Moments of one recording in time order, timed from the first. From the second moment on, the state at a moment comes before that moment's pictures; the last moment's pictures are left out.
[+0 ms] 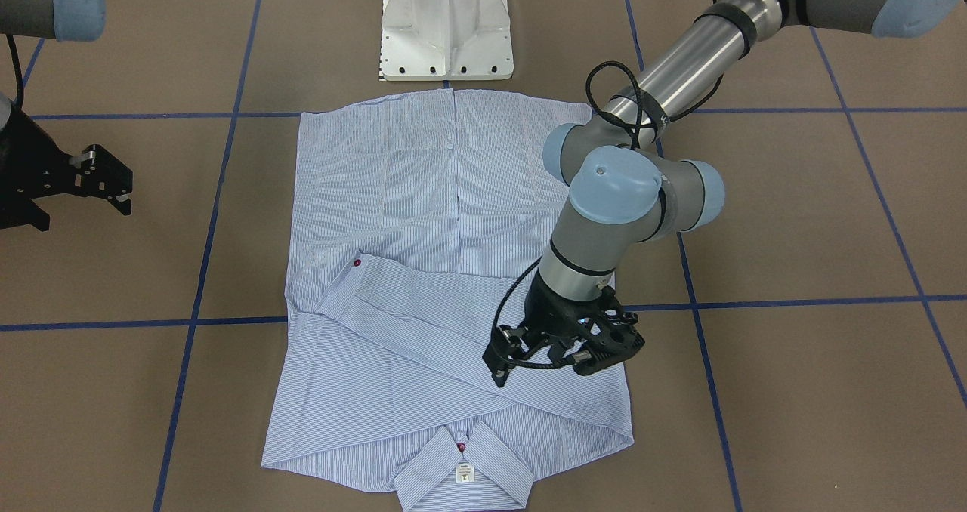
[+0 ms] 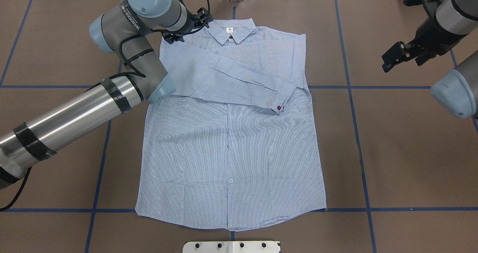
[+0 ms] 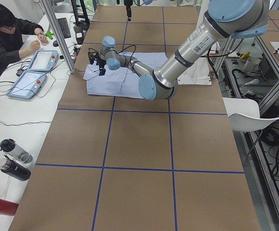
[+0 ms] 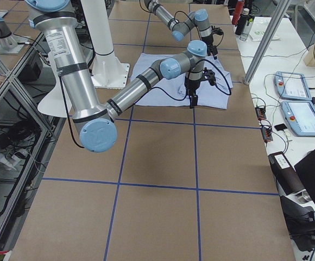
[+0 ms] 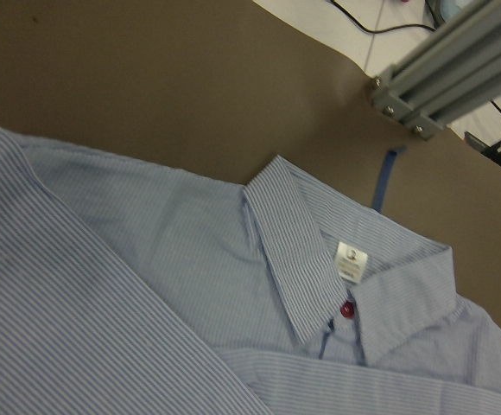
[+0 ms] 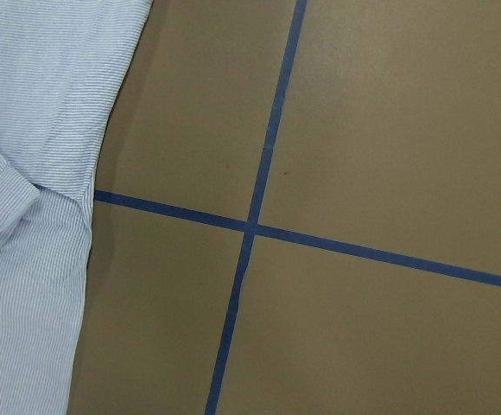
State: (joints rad) left arm -0.81 -2.48 -1.07 -2.17 -1.77 -1.50; right arm 1.10 -1.25 1.93 -1.80 2.22 0.44
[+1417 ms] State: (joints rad) left arm -0.78 -2.47 -0.85 -2.27 -1.58 -1.38; right arm 1.10 -1.25 1.93 -1.79 2.22 0.44
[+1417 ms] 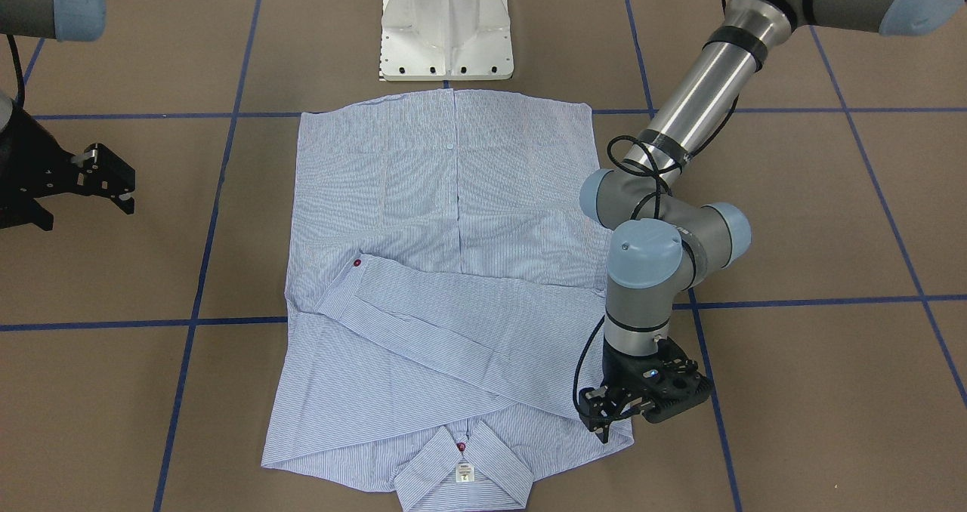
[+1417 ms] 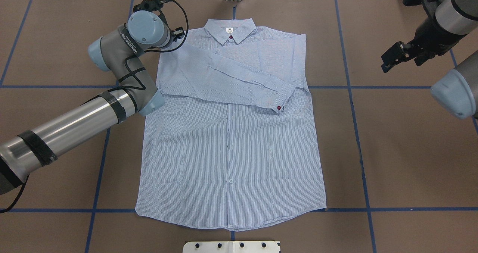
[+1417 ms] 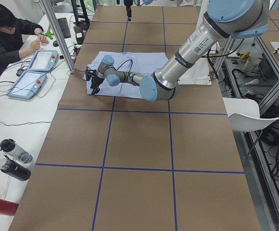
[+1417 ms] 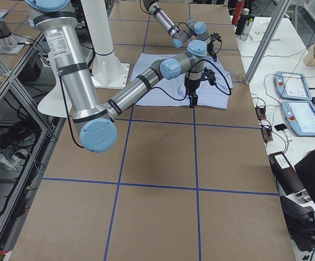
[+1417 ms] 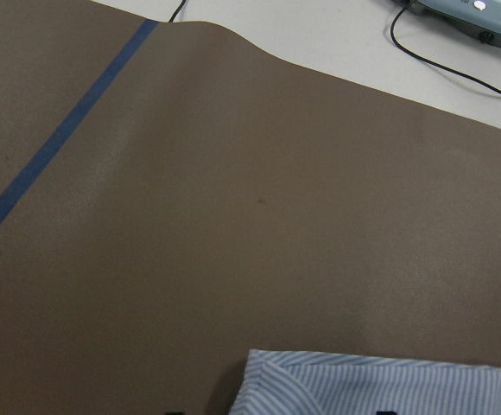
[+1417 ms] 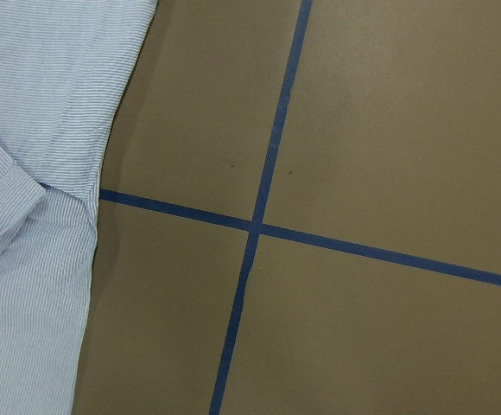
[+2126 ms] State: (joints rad) left arm -0.86 -2.41 -0.86 -2.27 -1.58 -1.28; right arm 1.10 -1.25 1.94 -1.79 2.22 0.44
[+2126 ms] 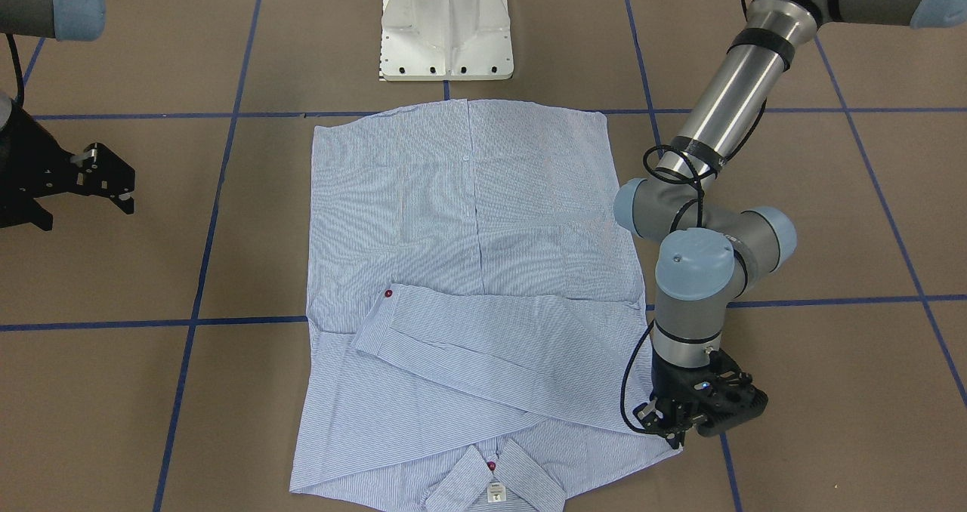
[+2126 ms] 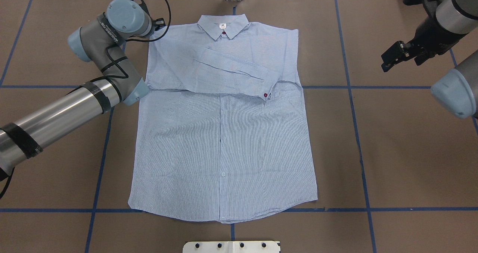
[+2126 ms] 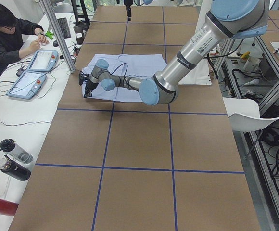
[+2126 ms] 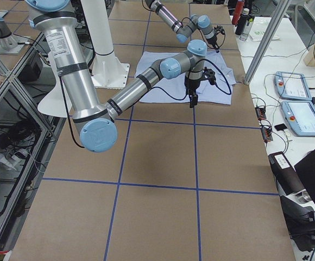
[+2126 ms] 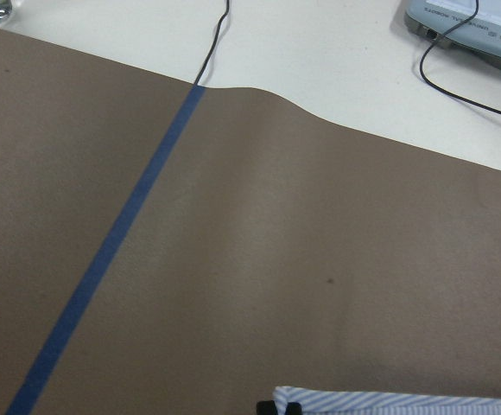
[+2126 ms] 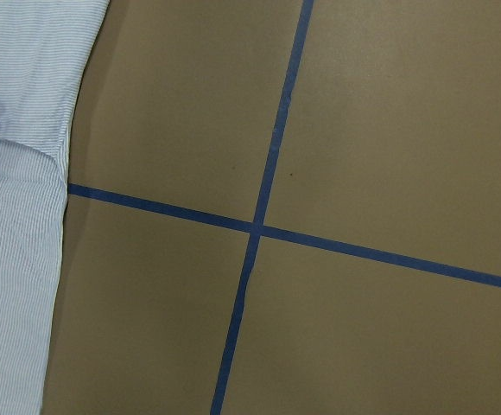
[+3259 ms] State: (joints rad) left arm -0.92 -2.12 -1.37 -2.22 -1.93 -1.17; right arm 1.01 -1.38 1.95 -1.46 2.22 0.72
